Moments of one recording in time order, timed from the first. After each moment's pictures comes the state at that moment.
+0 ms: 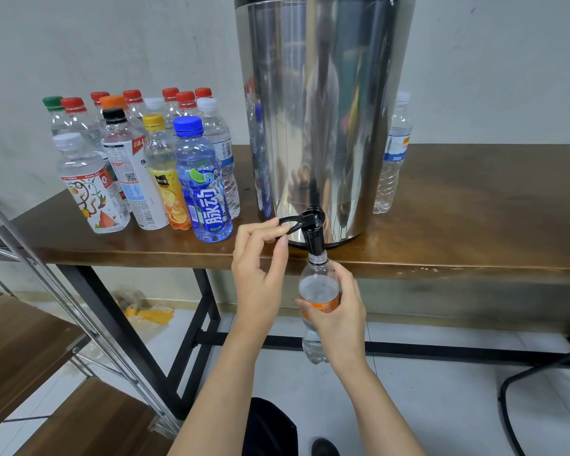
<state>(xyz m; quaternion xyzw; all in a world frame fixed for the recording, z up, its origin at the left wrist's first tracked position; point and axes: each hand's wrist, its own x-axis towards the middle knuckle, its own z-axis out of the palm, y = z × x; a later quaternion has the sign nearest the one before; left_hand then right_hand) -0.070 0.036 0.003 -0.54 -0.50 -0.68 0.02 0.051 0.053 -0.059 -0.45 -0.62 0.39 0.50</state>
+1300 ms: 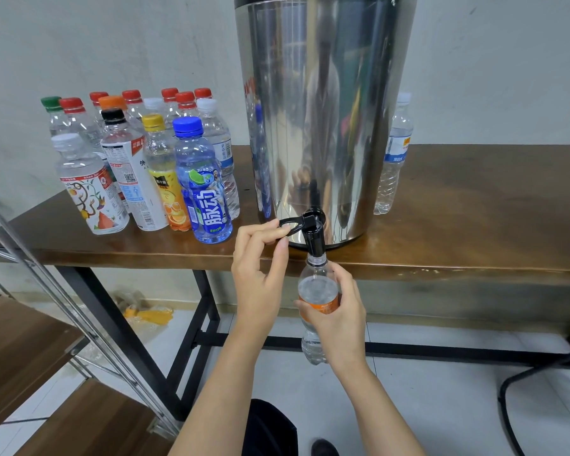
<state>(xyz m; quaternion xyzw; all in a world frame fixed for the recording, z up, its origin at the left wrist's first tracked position) -0.071 0.037 0.002 -0.54 -0.50 -0.68 0.02 0.050 0.054 -0.060 -0.45 -0.63 0.38 0.51</state>
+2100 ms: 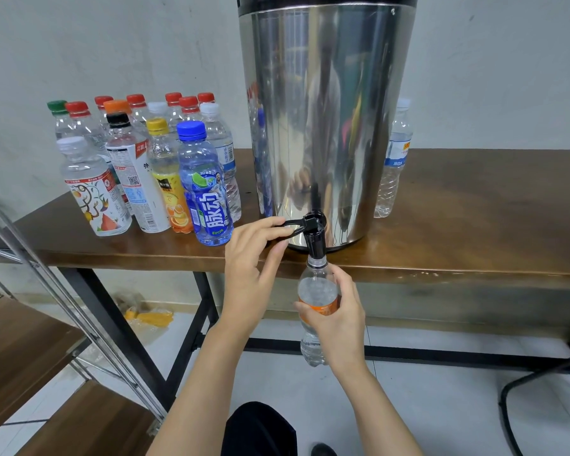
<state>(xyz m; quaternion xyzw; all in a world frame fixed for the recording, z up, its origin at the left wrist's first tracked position) -0.094 0.034 0.010 -0.62 -0.50 -0.59 0.06 0.049 0.053 -0.058 -0.44 -0.62 0.39 0.51</state>
